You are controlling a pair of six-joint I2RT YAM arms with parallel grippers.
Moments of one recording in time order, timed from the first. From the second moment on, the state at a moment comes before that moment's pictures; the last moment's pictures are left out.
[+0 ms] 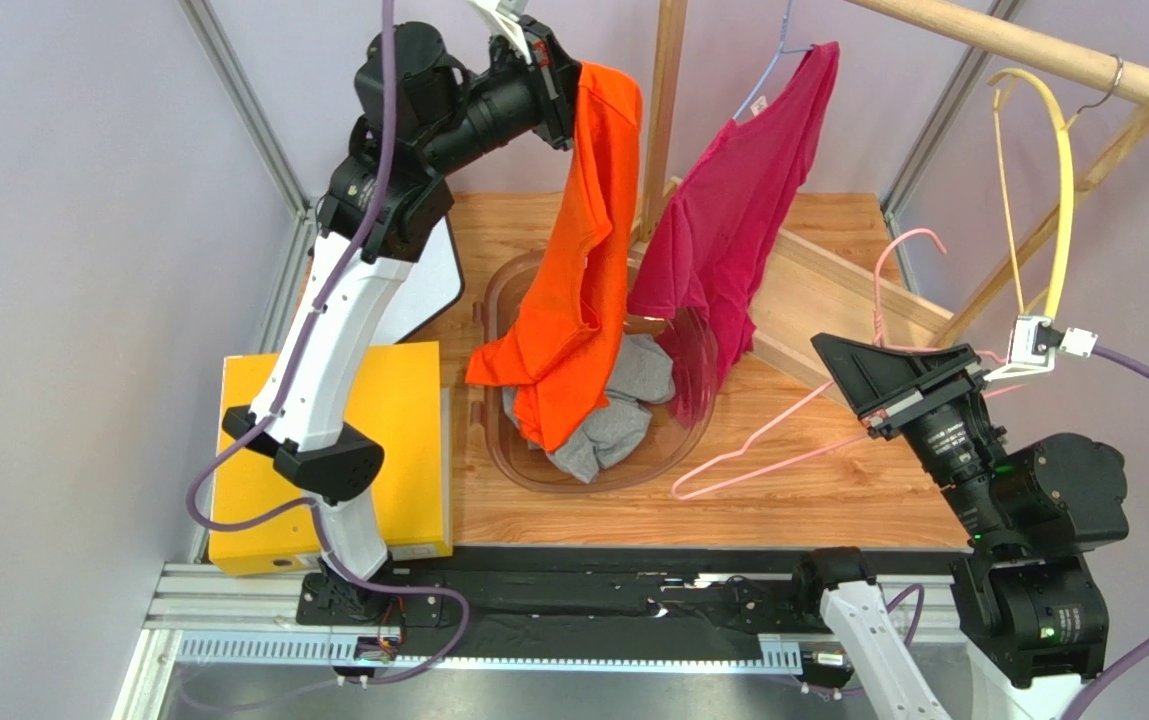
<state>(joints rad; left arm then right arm) -0.59 1.81 2.50 -0.50 0.40 -0.33 0.10 0.50 1.28 -0.66 -0.31 1.03</state>
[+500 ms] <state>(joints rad) -0.62 1.76 2.50 -0.45 0.61 -0.39 0.10 0.51 1.21 -0.64 -0.32 1.06</state>
